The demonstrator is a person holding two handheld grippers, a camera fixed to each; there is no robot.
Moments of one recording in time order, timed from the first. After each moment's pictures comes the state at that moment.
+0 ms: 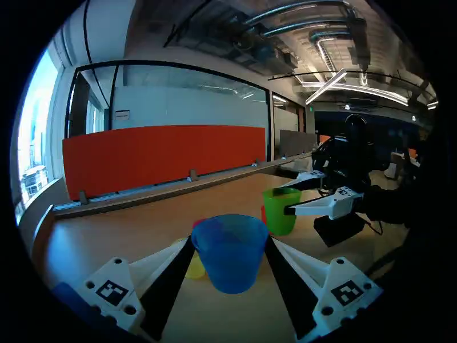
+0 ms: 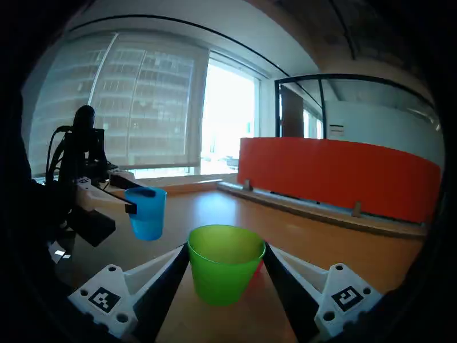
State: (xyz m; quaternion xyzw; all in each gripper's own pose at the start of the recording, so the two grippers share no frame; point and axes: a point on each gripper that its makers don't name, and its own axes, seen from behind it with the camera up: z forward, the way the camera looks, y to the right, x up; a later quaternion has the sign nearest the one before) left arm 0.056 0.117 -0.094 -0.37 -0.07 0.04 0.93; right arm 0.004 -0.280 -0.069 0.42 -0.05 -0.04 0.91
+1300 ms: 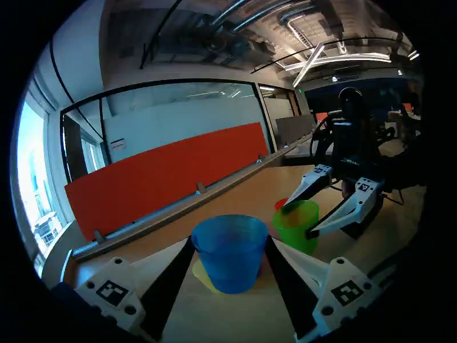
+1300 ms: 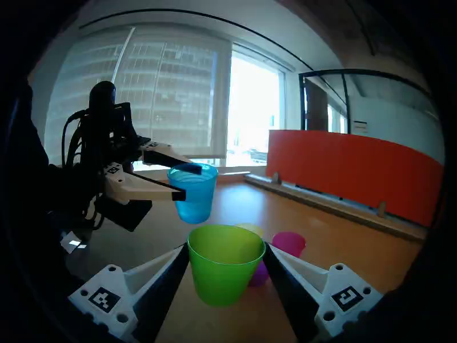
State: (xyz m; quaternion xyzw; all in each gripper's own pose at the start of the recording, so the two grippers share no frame) left arm 0.074 0.121 -0.073 -0.35 -0.02 0.16 0.92; right arm -0.010 -0.319 -0.101 0.48 -0.07 -0.06 0.87
